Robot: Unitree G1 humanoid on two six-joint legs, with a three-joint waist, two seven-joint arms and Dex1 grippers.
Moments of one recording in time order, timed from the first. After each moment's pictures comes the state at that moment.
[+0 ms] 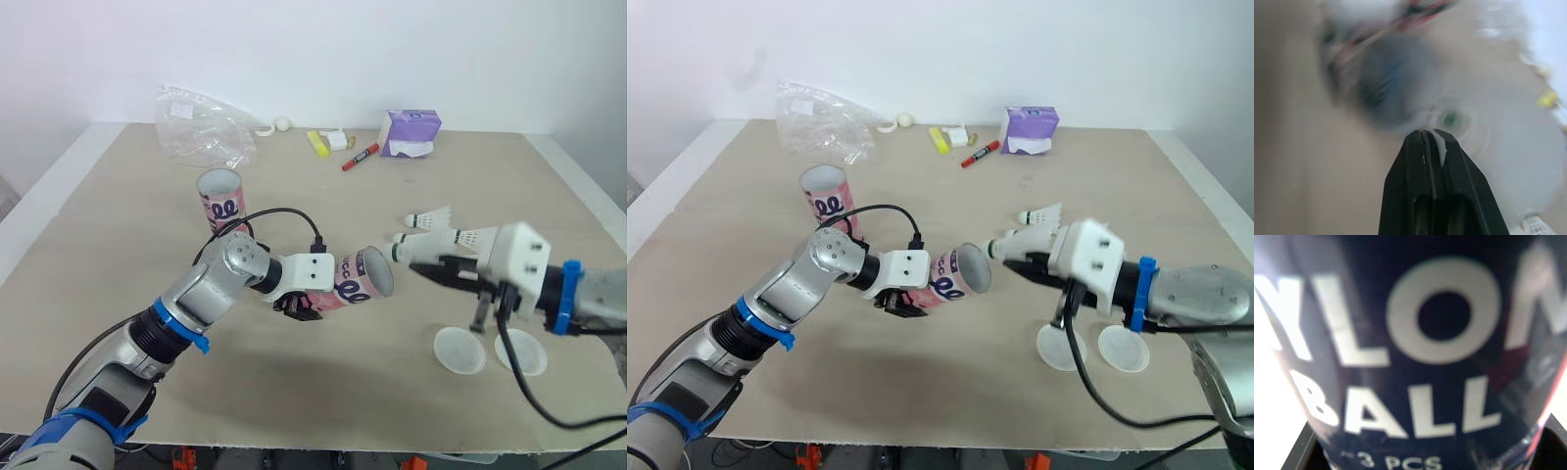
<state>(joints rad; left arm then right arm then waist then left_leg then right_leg) -0.78 0.49 -0.57 -0.09 0.10 0.59 -1.19 0.00 -1.06 -0.29 -0.65 0.38 0.31 1.04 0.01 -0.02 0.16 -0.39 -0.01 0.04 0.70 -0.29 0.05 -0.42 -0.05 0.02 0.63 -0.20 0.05</state>
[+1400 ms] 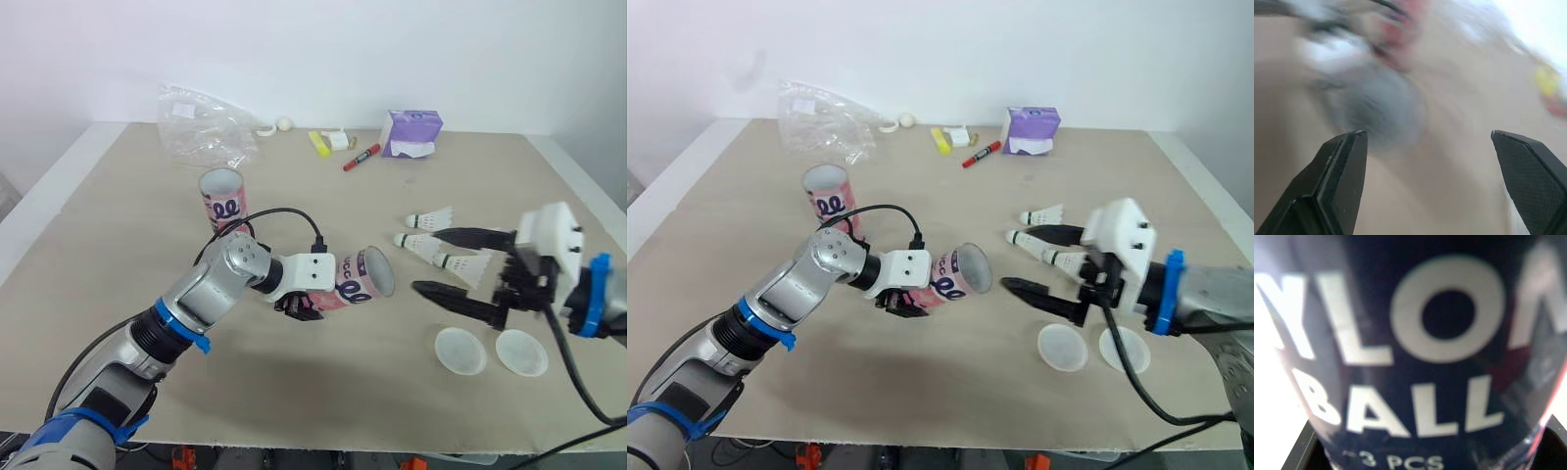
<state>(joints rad) -0.77 0.48 -0.57 -0.09 0.11 0.59 -1.18 0.03 -0.91 -0.50 -0.43 0.64 0.65 0.84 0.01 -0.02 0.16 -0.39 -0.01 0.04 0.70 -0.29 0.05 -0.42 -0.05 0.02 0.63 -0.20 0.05</state>
